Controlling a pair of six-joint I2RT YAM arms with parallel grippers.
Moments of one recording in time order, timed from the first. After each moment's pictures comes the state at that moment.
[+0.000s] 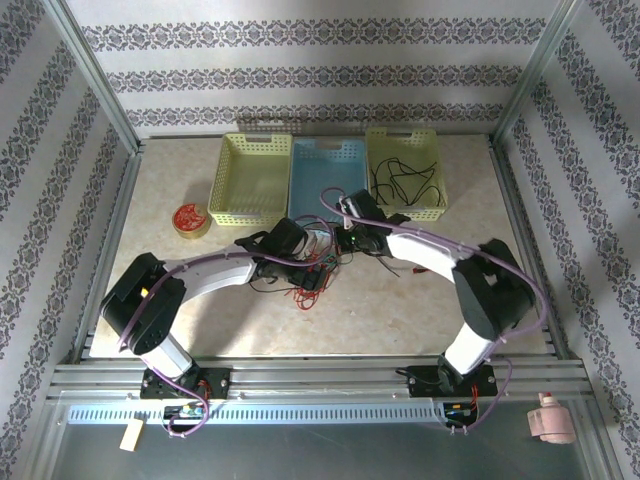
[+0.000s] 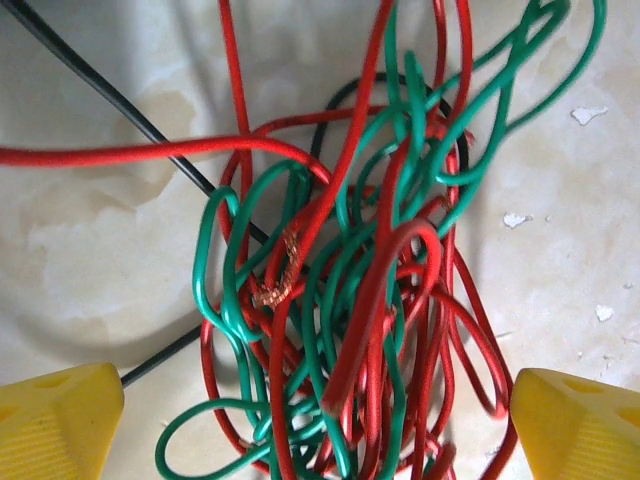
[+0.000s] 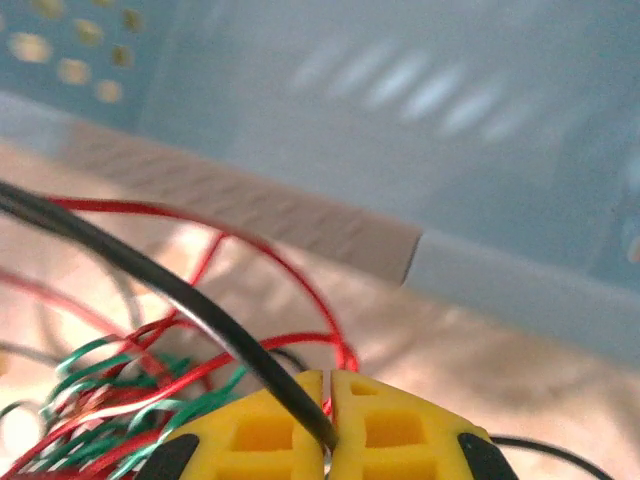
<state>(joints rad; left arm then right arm) -0.68 1.63 0.93 -0.35 0.11 -0.29 0.59 1.64 1.04 -0.34 -0.08 0.36</state>
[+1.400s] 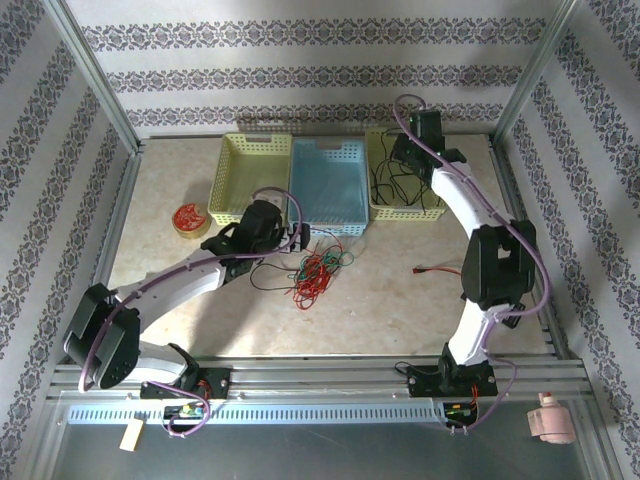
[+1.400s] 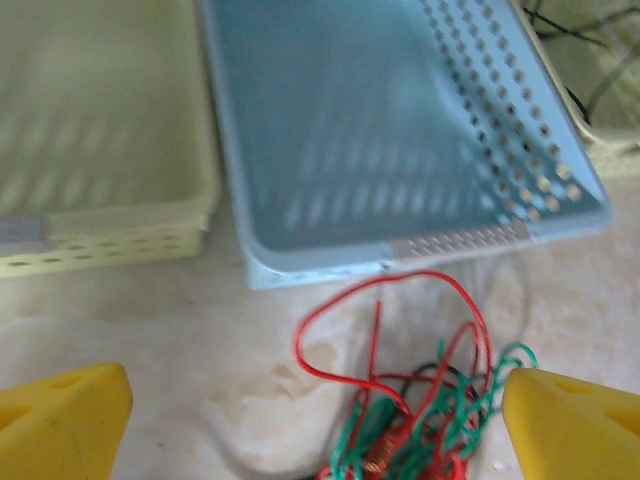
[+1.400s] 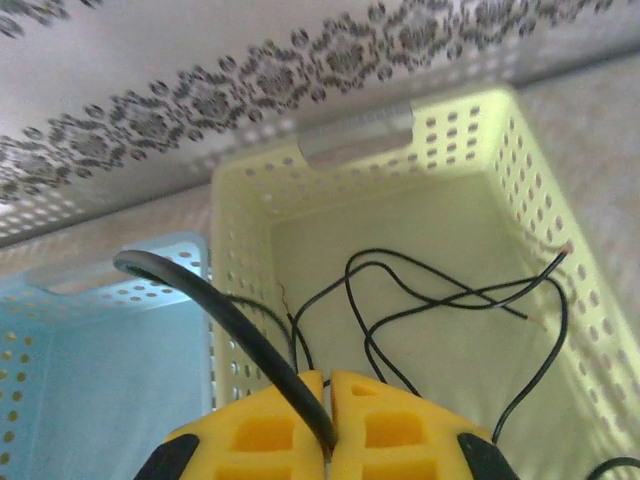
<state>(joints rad) -0.60 1.38 0.89 -0.19 -0.16 -0.46 0.15 1.86 1.57 -0.37 0.10 0.44</state>
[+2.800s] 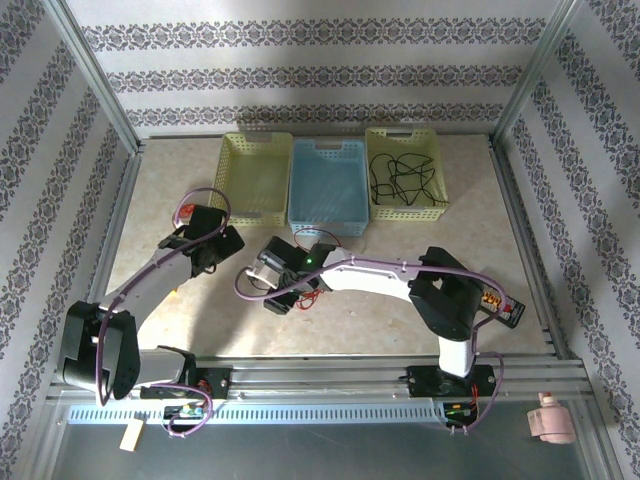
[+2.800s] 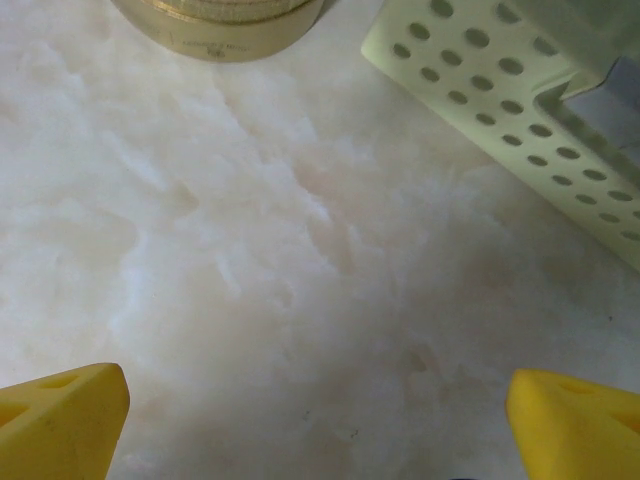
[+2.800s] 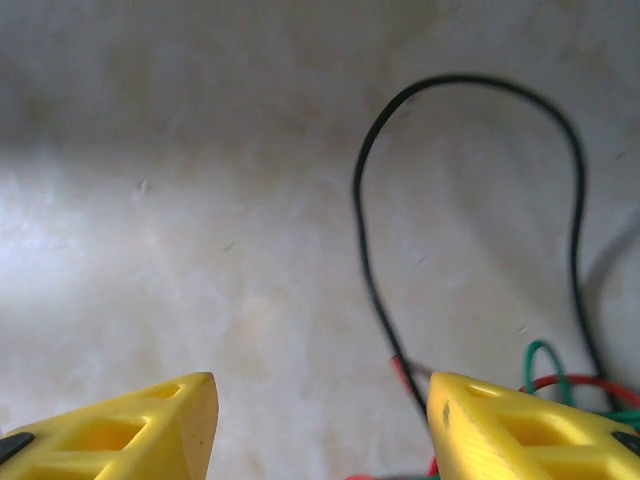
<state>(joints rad) -0.20 1.30 0.77 -0.52 -0.17 -0.81 1.07 1.89 1.35 -0.56 -0.08 -0.10</state>
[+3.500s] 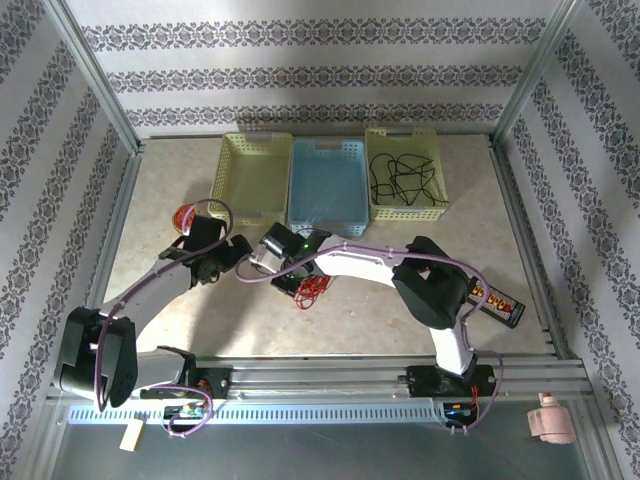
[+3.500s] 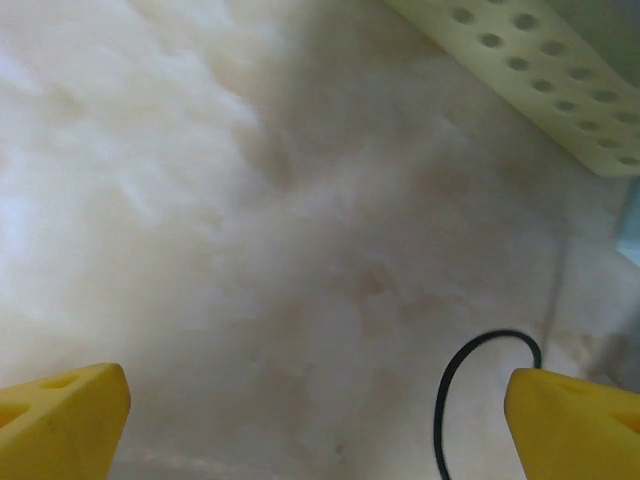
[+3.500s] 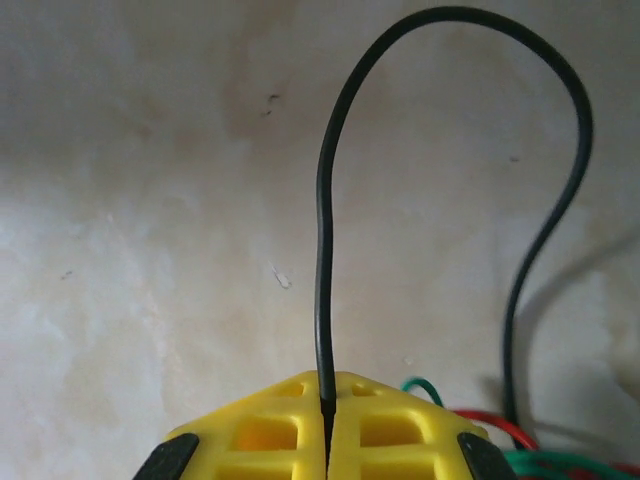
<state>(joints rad) -0.22 1.25 0.66 -0.39 0.04 -0.77 0.97 1.95 1.40 -0.56 -0.09 -0.15</state>
